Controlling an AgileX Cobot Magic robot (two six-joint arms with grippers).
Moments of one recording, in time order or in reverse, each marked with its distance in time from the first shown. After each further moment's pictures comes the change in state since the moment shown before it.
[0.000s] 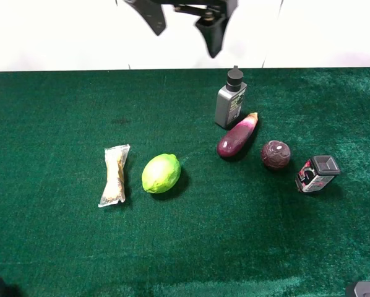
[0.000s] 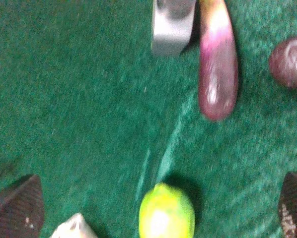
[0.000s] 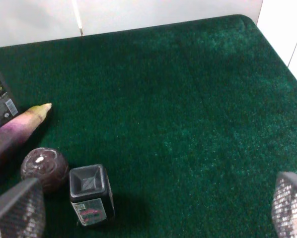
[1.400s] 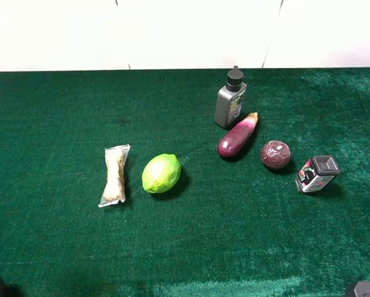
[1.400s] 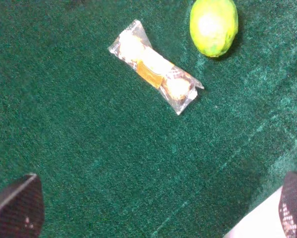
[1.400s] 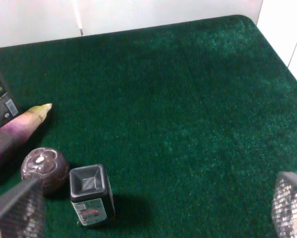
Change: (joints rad) left arm 0.004 -1.405 1.107 0.073 0.002 0.008; right arm 0.000 0.000 0.000 0.000 0.000 0.000
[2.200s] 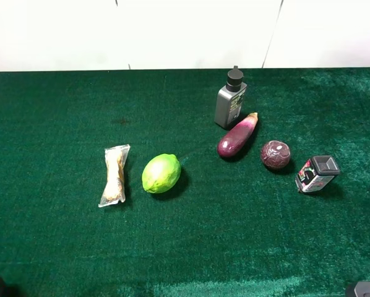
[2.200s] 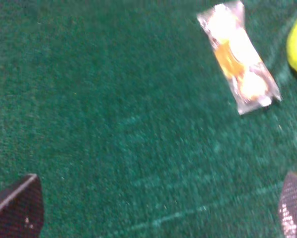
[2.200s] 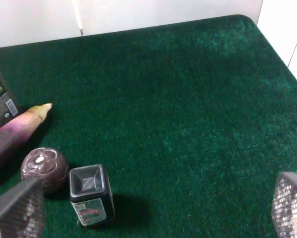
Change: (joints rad) left arm 0.583 -0.275 0.224 -0.113 -0.037 0.034; right arm 0.000 0.000 0.000 0.000 0.000 0.000
